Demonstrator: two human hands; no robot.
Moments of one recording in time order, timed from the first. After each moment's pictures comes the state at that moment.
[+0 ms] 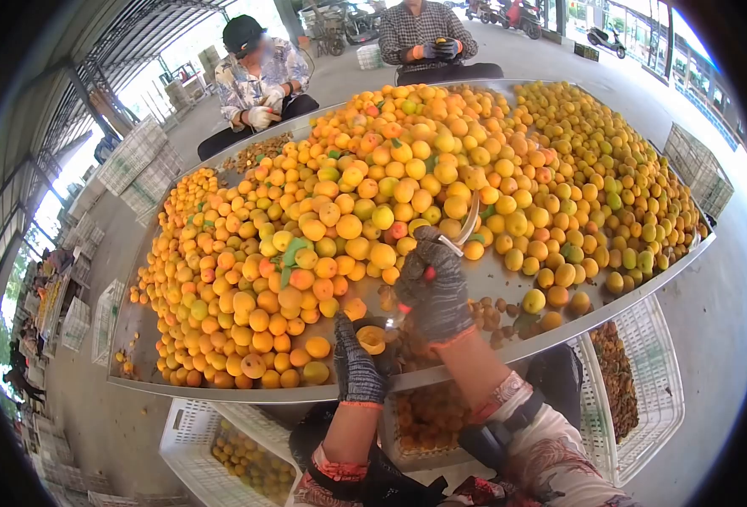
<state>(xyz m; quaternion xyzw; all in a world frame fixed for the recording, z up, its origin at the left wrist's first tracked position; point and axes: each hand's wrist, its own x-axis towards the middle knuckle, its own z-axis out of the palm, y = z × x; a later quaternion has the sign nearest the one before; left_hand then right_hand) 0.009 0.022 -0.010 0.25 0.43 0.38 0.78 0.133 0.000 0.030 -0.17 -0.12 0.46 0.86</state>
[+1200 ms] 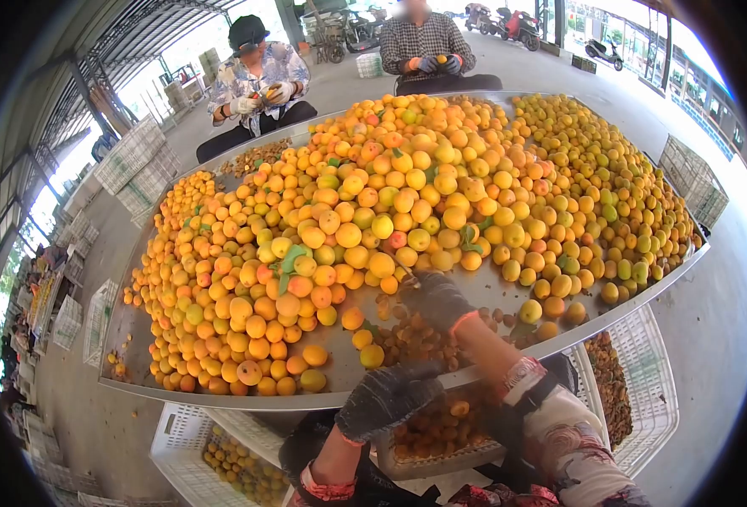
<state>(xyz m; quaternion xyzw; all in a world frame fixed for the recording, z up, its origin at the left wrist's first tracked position) -0.020 0.002 -0.003 0.85 0.04 0.23 0.46 0.183 0.020 -0.032 -0.75 -0.42 0.31 0.40</state>
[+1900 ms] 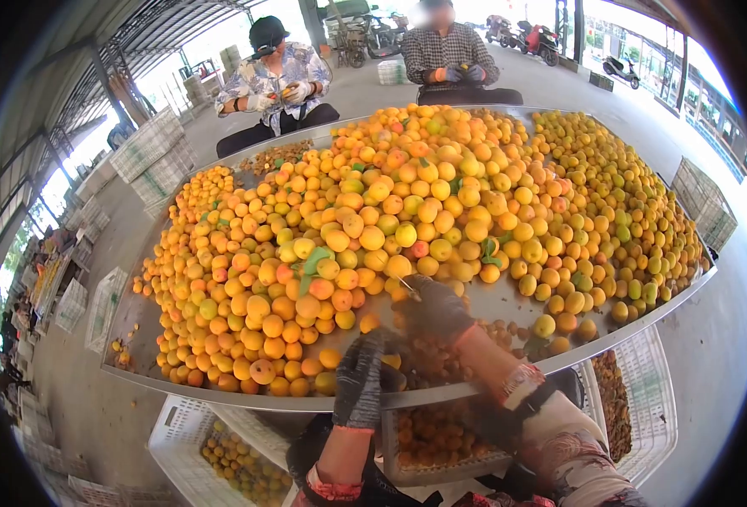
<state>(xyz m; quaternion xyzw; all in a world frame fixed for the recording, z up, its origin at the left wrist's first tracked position) -0.030 0.025 0.007 0.53 0.35 0.34 0.69 0.155 0.033 -0.021 -0.74 -0.50 0.25 0.37</state>
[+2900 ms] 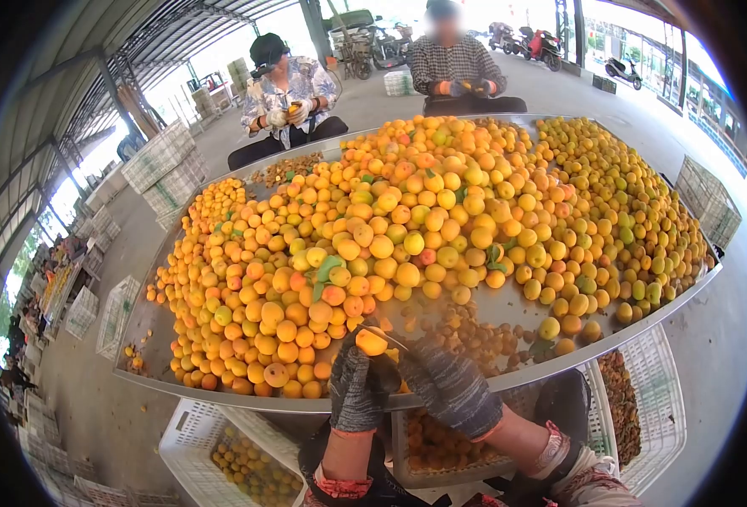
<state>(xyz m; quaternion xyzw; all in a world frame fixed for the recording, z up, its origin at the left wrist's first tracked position) -0.042 0.024 0.012 0.48 0.19 0.46 0.72 0.080 -0.068 0.033 -0.58 -0.63 0.04 0.51</state>
